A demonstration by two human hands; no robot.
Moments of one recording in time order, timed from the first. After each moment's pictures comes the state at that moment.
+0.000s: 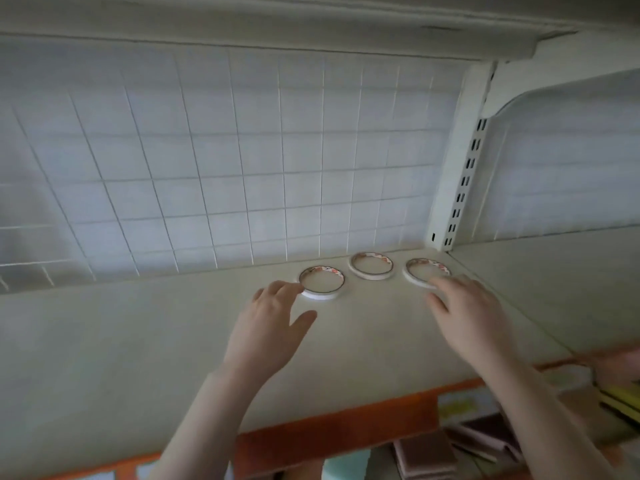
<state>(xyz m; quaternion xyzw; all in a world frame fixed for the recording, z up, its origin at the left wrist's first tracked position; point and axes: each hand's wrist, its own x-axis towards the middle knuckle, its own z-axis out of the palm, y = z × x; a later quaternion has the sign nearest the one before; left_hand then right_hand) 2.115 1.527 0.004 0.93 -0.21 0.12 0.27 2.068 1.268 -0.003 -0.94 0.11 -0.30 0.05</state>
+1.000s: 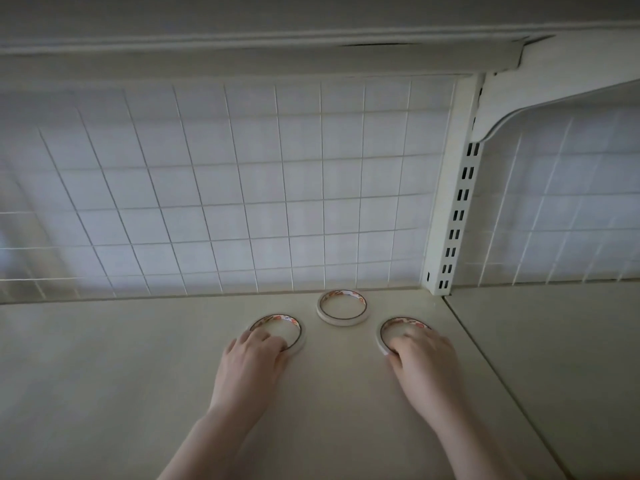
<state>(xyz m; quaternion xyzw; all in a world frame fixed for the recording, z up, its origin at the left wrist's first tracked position) 2.141 1.438 -0.028 0.96 -0.11 0.19 0.15 2.131 1.203 -0.037 -0.95 -0.05 -0.30 0.03</state>
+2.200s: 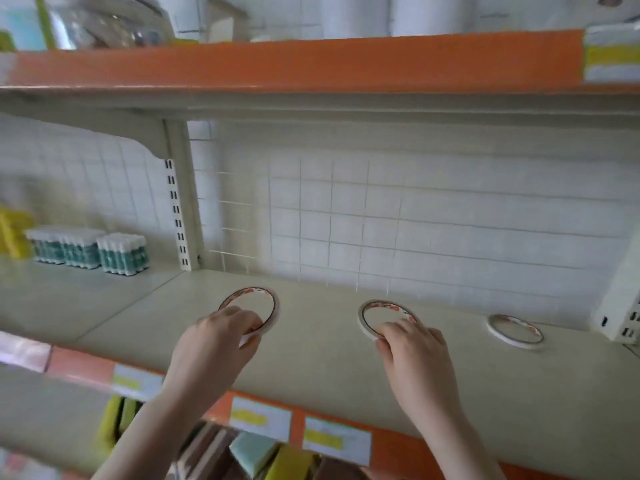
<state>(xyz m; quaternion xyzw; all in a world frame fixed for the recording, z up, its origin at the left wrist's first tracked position) 2.020 1.732 0.033 0.95 0.03 0.27 0.13 2.078 1.487 0.004 -0.89 -0.18 -0.40 0.11</state>
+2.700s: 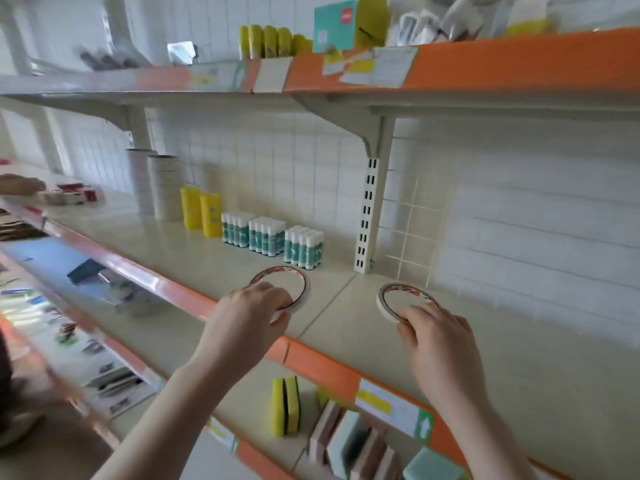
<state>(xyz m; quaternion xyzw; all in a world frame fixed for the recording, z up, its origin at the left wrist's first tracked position) 1.961 2.016 0.046 0.94 0.04 0.31 0.12 2.067 1.789 0.018 -0.85 -0.28 -0.40 0.18</state>
